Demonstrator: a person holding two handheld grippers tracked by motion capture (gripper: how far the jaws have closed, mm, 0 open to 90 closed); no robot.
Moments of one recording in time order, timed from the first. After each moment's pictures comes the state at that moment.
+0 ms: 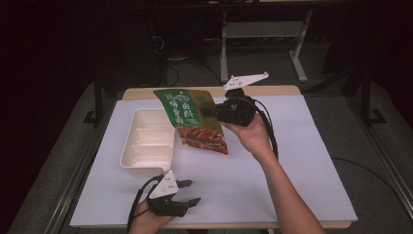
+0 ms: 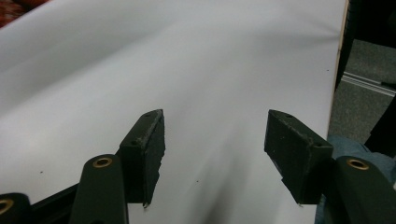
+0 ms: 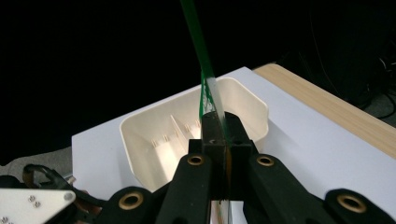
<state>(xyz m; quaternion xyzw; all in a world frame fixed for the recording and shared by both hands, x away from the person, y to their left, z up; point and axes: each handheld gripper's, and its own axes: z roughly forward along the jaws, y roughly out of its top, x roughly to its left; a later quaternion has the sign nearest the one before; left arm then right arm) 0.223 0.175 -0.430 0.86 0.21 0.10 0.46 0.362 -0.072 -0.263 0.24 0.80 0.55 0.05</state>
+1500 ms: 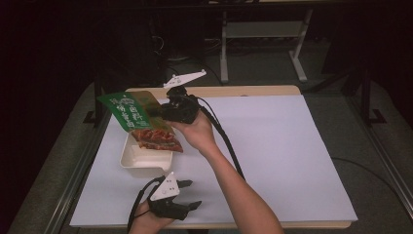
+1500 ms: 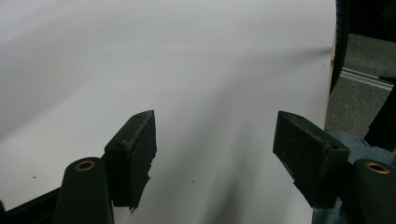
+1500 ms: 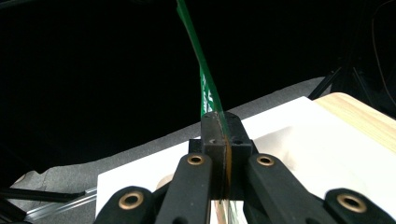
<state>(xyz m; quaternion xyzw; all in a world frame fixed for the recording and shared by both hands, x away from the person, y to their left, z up) 0.222 0.173 -0.432 0.86 0.19 0.10 0.46 0.376 0.054 -0.265 0.20 0.80 0.57 0.00</state>
